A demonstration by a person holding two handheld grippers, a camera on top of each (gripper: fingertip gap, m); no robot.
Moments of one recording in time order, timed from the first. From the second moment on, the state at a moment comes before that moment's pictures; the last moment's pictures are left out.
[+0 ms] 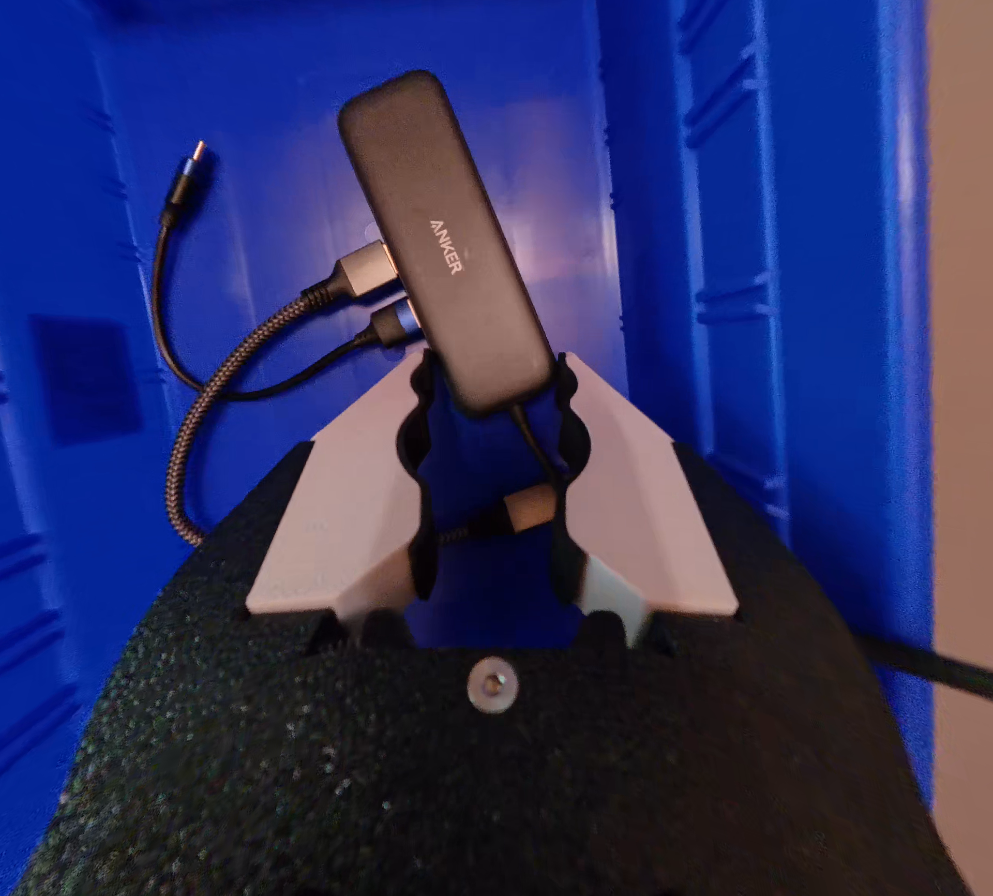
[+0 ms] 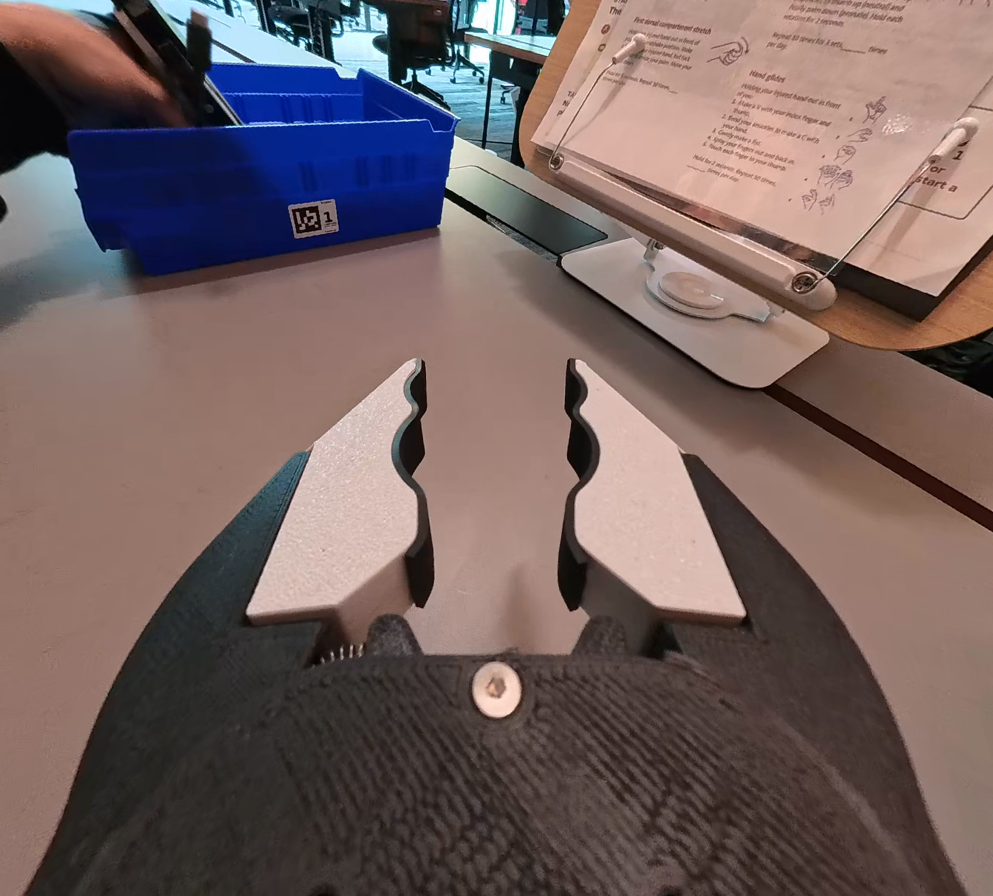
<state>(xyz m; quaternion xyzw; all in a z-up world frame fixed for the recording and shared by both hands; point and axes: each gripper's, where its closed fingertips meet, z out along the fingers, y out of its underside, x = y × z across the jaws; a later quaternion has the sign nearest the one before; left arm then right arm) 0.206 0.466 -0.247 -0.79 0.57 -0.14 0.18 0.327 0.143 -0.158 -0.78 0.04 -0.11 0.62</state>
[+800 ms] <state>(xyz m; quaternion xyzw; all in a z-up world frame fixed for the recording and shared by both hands) 0.215 0.457 -0.054 -0.57 0.59 -0.11 0.56 0.312 0.147 -0.122 -0.72 0.06 -0.05 0.69</state>
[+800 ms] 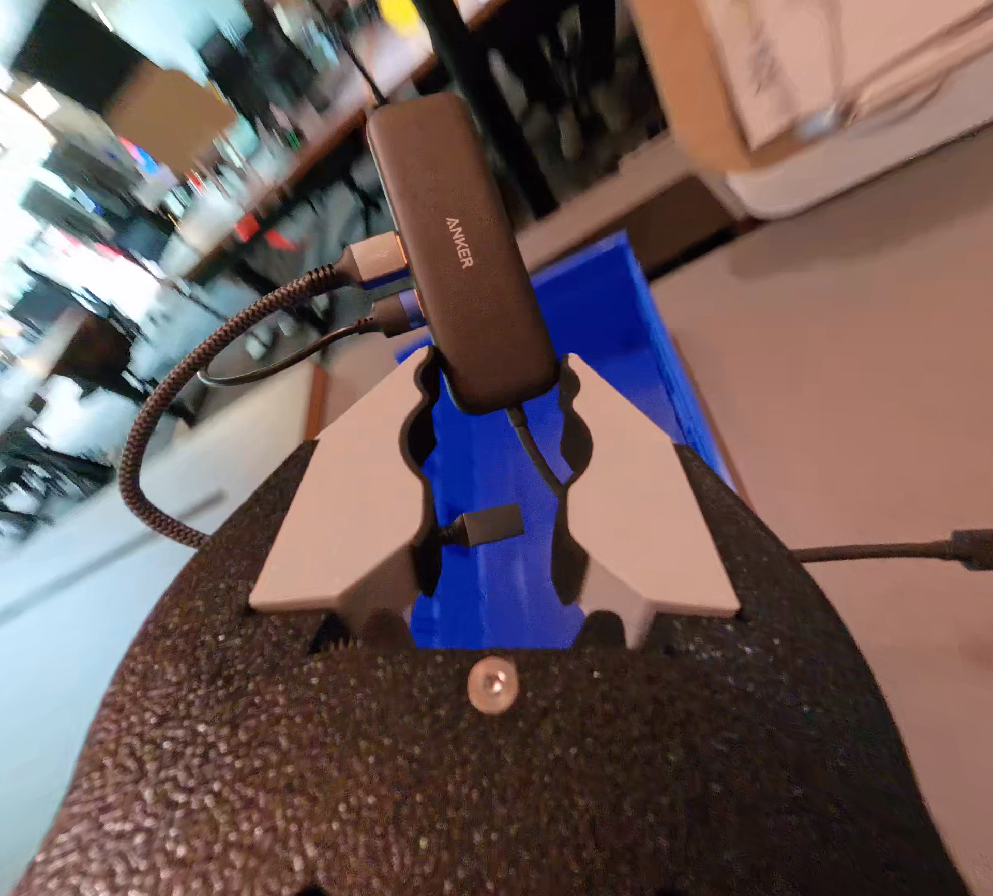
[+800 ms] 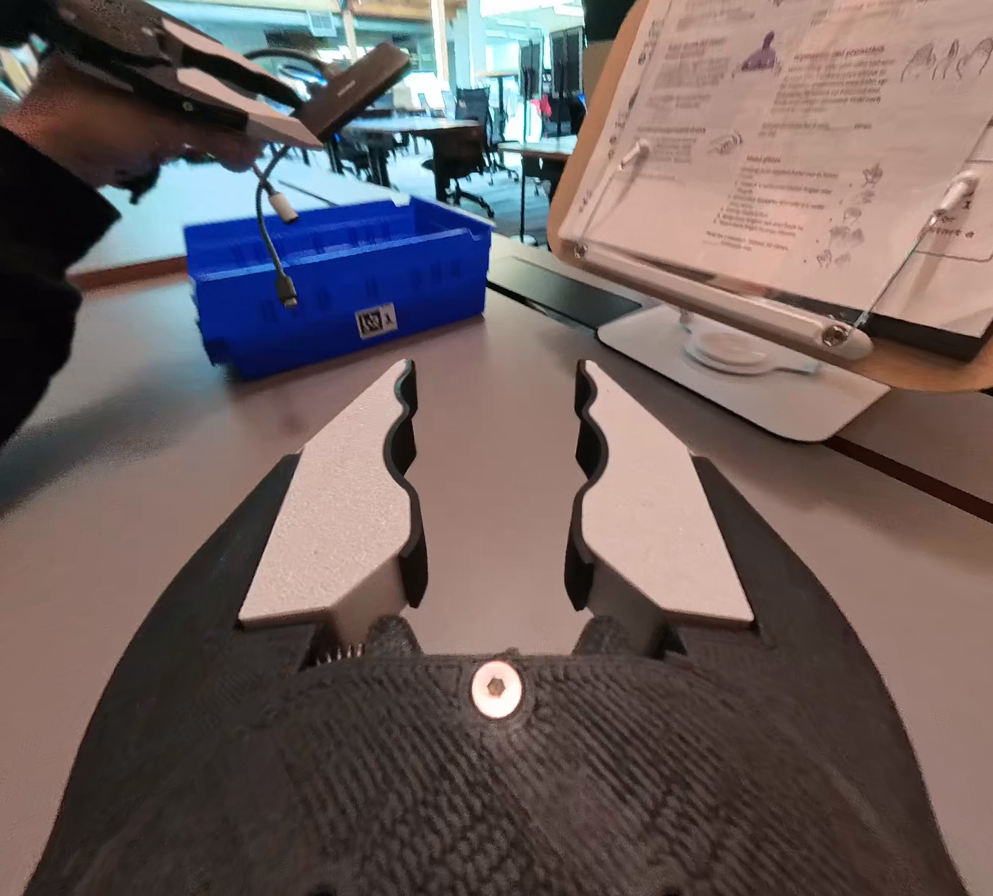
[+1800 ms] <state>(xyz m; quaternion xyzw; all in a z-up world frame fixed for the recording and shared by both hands) 0.225 0.157 0.029 -0.23 0.62 -0.73 0.17 0.247 0.107 0.037 -0.49 -0.22 0.09 0.84</state>
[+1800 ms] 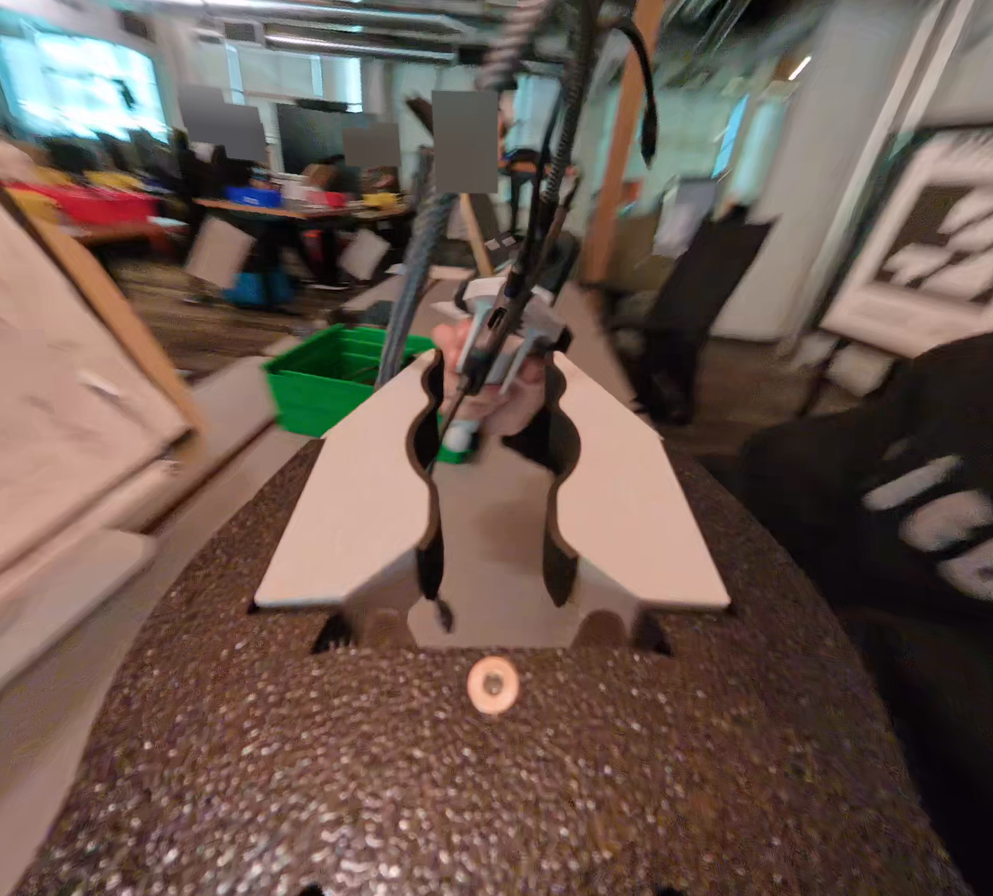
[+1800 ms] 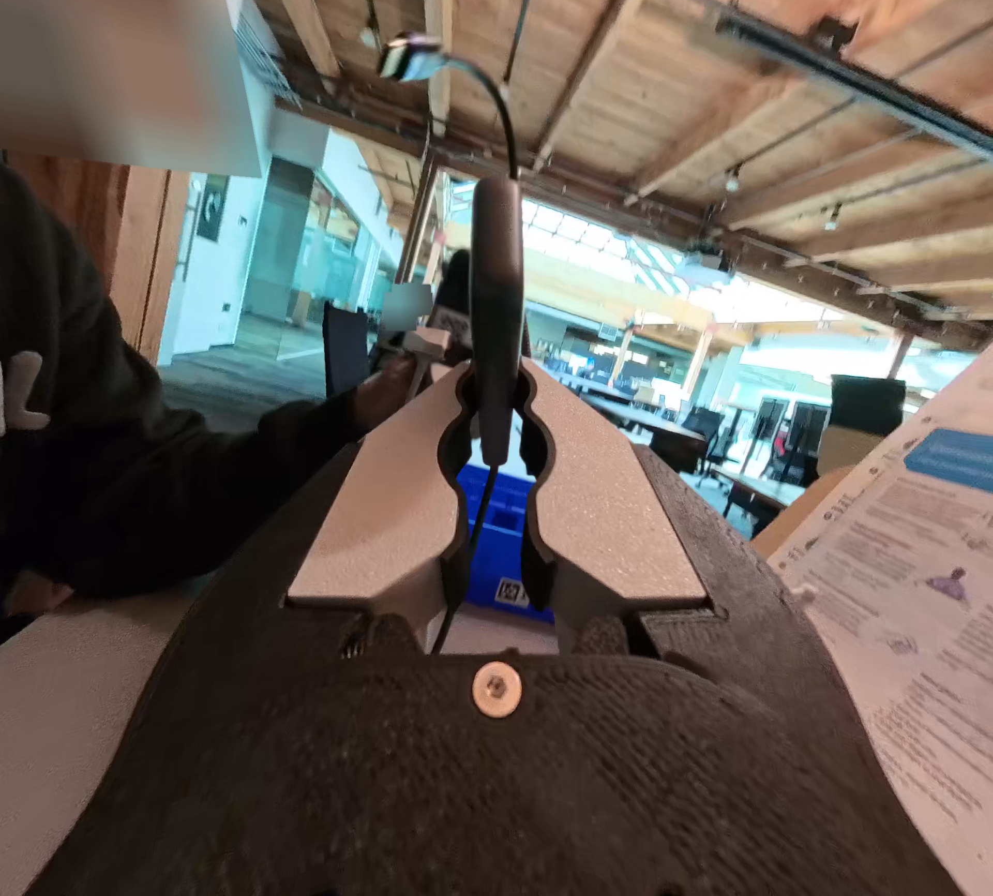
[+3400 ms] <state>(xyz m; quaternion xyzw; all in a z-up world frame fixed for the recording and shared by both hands) 0.255 0.177 -0.030 0.04 0.73 -0.32 0.60 0.268 0.135 -0.023 -0.62 -0.08 0.33 0.71</state>
